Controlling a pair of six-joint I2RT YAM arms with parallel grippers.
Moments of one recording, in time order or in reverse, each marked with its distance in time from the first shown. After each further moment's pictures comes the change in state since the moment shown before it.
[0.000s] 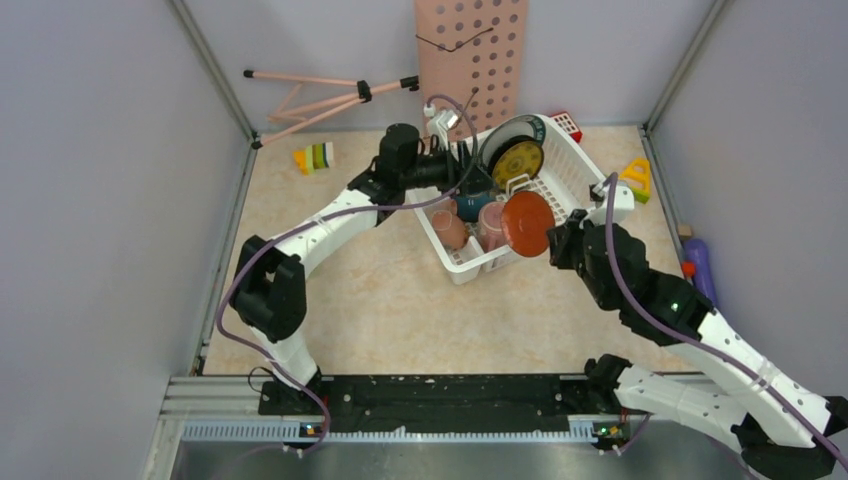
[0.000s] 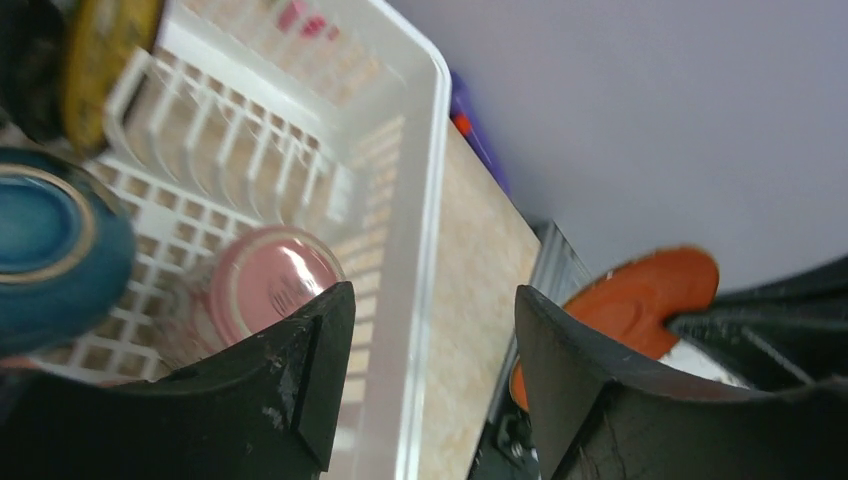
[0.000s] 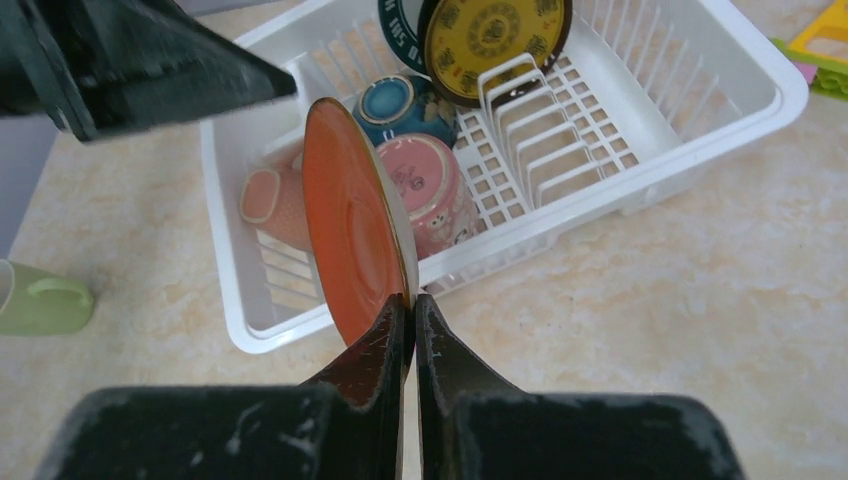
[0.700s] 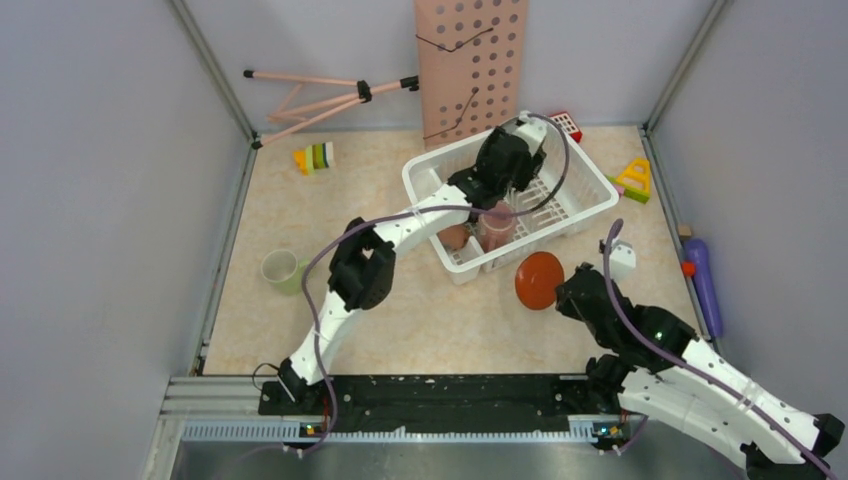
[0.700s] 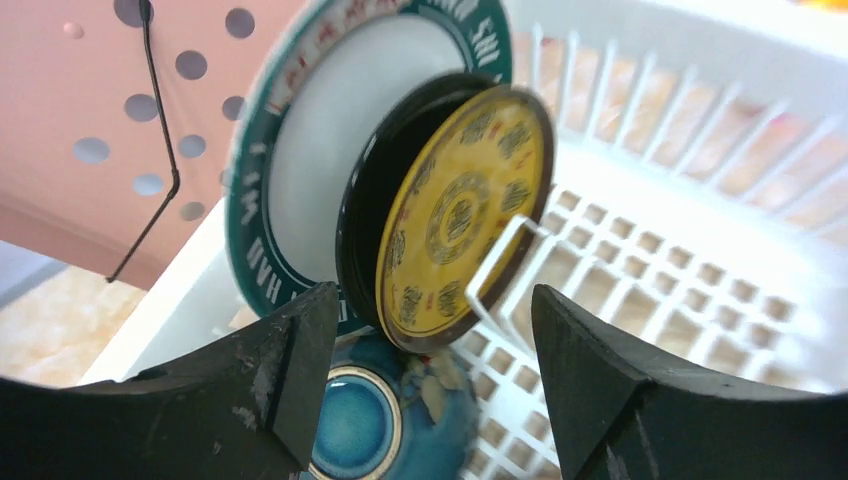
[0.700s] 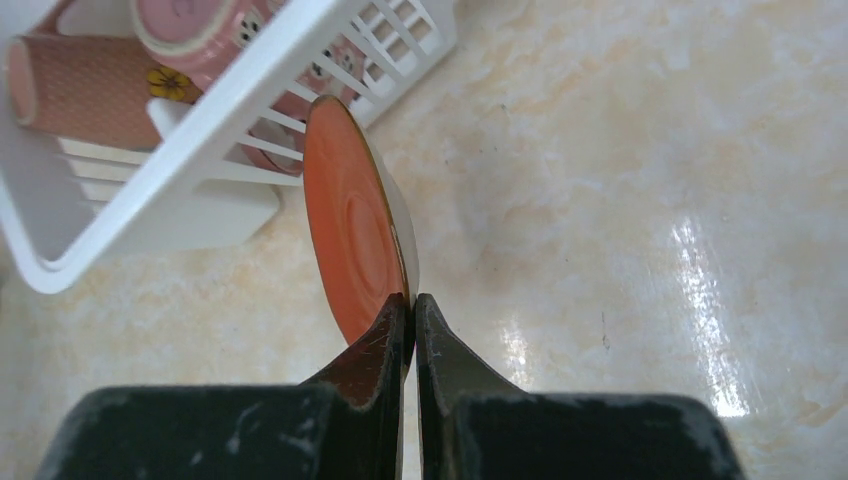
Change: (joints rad) left arm -0.280 0.603 0.648 -0.208 -1.036 0.750; right arm 0.008 -0.196 -0.382 -0.193 -0.010 0.438
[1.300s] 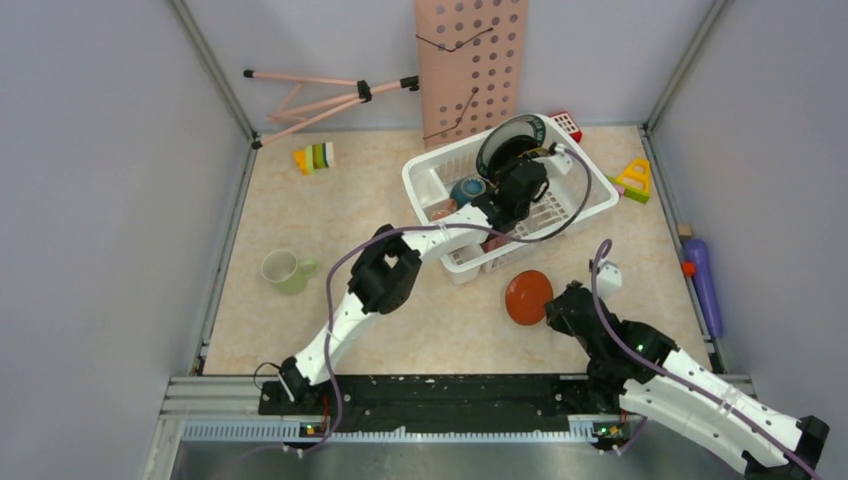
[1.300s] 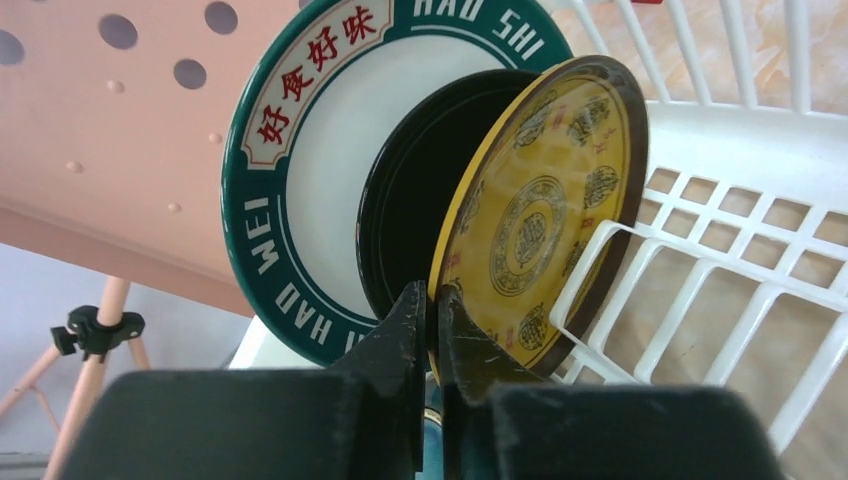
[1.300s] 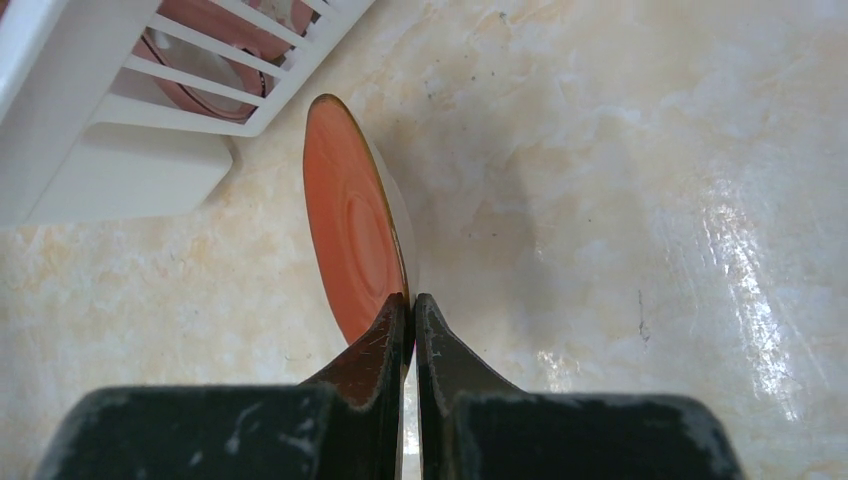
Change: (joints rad) left arm -0.076 0.107 0.002 0.272 -0.207 0.478; right arm 0.006 -0.094 -0.239 0.152 -0.077 0.063
